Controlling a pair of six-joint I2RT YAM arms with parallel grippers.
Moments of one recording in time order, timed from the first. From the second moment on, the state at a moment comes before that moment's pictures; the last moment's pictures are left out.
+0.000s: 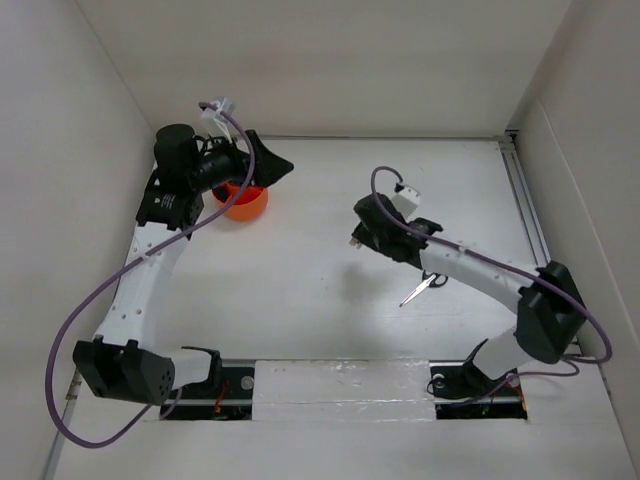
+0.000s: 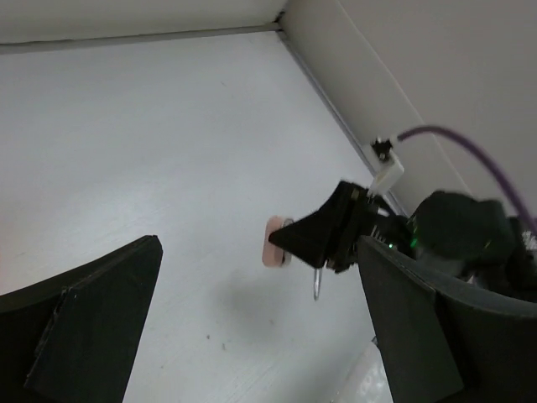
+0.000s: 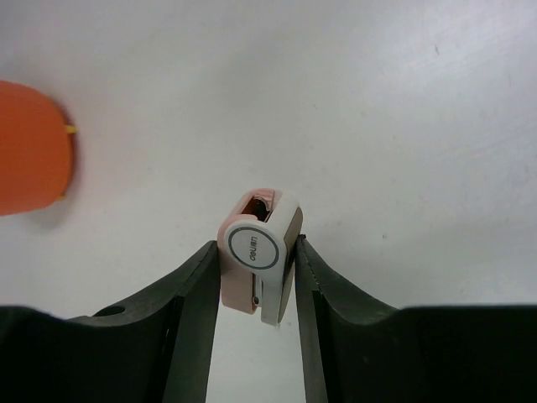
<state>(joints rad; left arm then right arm) -0.16 1.25 1.36 -0.33 0.64 -0.42 0.78 1.53 1.13 -0.46 0.51 1.16</state>
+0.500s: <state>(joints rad) -0.16 1.00 1.02 0.00 1.06 -0.55 0.76 1.11 1.09 -0.09 0.33 0.65</state>
